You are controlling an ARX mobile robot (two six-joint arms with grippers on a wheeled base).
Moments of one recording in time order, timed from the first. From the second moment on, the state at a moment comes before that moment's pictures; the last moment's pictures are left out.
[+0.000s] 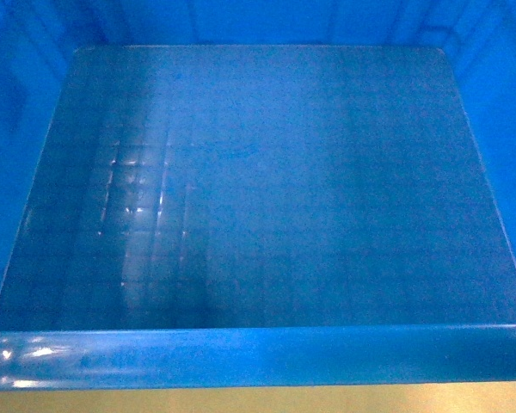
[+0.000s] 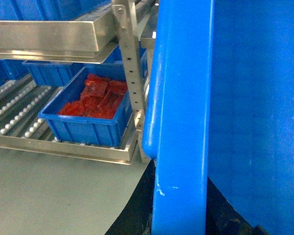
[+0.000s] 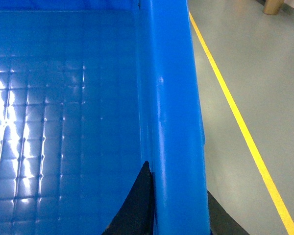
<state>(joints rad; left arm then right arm) -0.39 0.90 0.44 0.14 -0.58 -0.12 0.39 1.01 0.42 0.31 0.46 0.14</state>
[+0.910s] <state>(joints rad) -0.39 0.90 0.44 0.14 -0.58 -0.12 0.39 1.00 0.42 0.31 0.46 0.14</state>
